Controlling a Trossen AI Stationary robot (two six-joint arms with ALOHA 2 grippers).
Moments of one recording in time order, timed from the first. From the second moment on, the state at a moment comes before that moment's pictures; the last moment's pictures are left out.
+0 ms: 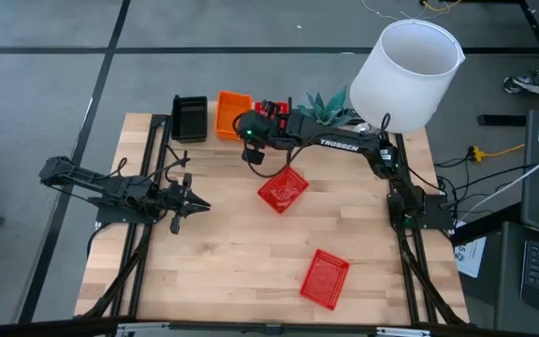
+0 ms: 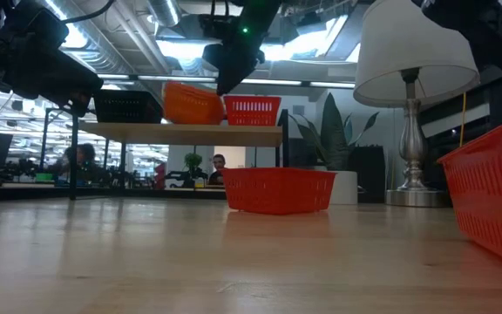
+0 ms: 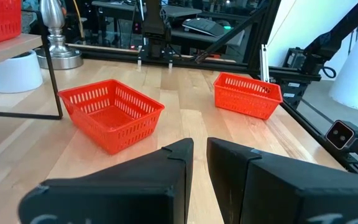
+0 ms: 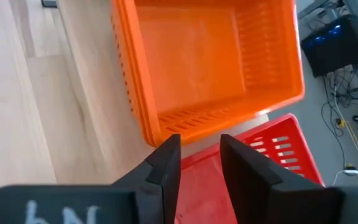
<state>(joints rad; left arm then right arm) -0.24 0.19 0.01 0.14 -0.17 -0.15 -0.19 2.21 2.27 -0.92 0.49 -0.14</state>
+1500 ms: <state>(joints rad) -0.24 0.19 0.01 0.14 -0.17 -0.15 -0.21 2.22 2.27 -0.78 0.32 -0.22</state>
